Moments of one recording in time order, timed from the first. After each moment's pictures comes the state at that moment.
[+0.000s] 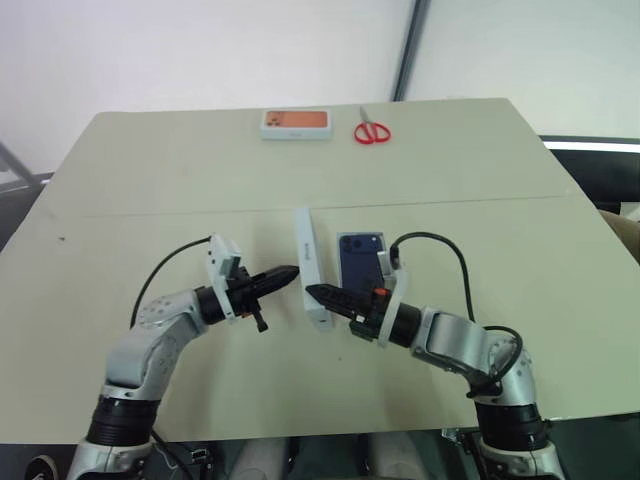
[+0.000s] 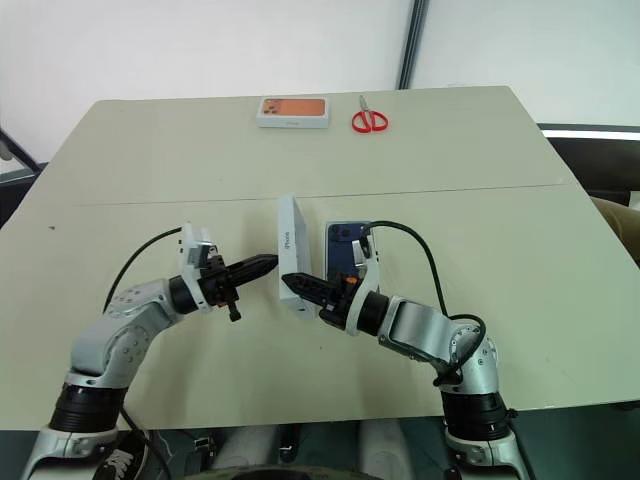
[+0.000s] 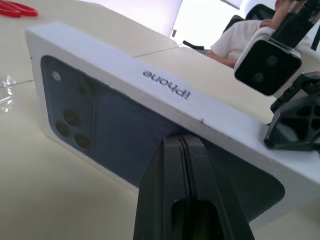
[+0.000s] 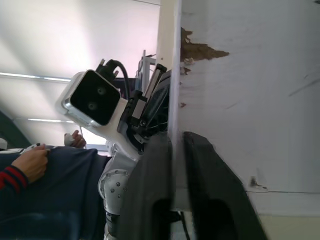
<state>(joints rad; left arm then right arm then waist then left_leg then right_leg) -0.19 0.42 0.00 -0.19 -0.58 0.45 -0.88 -0.20 -0.24 -0.01 -0.28 1.95 1.02 -0.44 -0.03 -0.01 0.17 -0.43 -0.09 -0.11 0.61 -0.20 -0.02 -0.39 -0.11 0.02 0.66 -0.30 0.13</state>
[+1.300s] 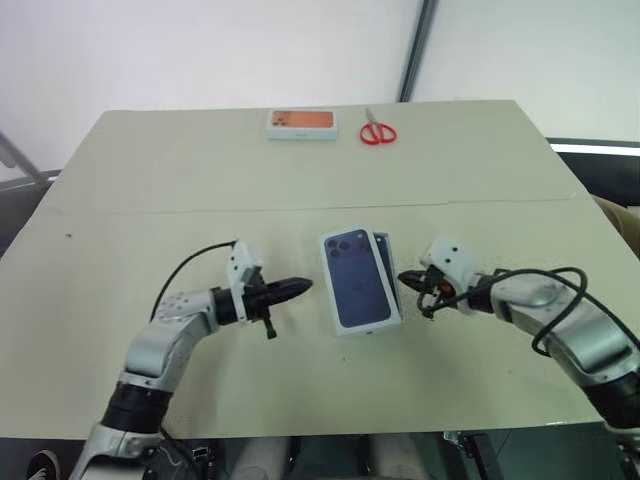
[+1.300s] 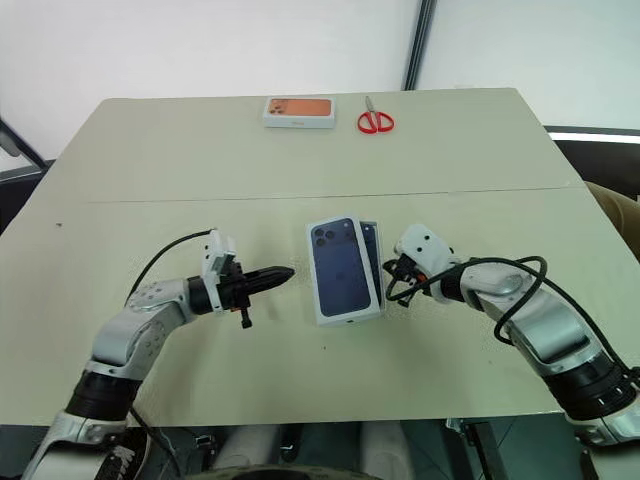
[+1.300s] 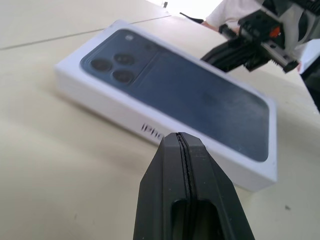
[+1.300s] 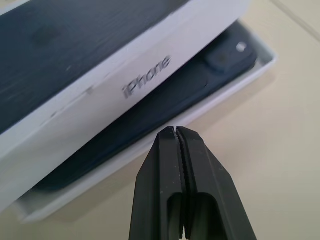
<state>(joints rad) -0.23 0.43 -0.07 -0.05 -0.47 0.39 -0.96 -0.32 -0.88 0.22 -0.28 0.41 0.59 0.62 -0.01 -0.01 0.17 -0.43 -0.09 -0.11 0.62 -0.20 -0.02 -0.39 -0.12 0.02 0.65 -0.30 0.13</state>
